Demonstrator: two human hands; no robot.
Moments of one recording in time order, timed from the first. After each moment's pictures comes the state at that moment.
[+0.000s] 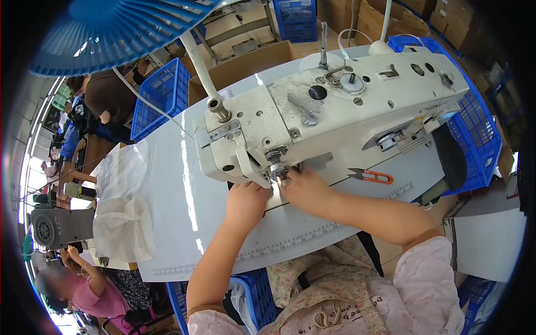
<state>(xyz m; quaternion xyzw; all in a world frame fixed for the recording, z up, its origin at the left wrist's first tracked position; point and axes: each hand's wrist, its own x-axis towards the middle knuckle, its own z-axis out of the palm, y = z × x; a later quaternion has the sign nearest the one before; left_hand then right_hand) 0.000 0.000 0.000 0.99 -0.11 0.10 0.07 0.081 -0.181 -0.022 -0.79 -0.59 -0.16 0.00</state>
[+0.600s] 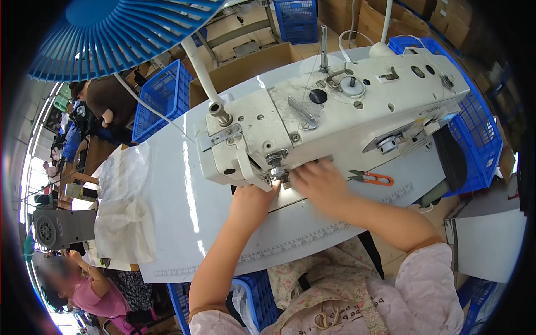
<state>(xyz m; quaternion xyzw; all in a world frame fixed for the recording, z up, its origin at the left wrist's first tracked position) 0.006 -0.005 0.001 0.99 -0.13 0.07 -0.01 0.087 -0.213 0.002 -0.81 -0.54 -0.23 0.03</state>
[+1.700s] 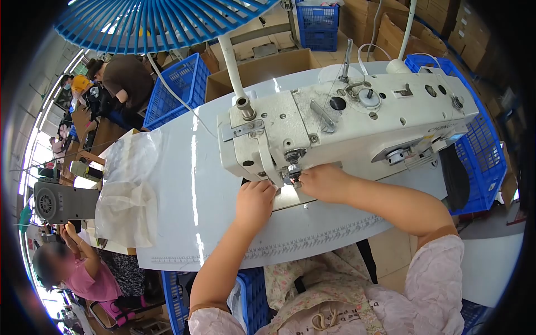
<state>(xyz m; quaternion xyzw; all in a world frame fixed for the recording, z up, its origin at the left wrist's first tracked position) -0.007 -0.001 -0.016 0.97 -0.07 0.19 0.11 0.129 -0.197 -0.001 -0.71 -0.70 -0.10 0.04</state>
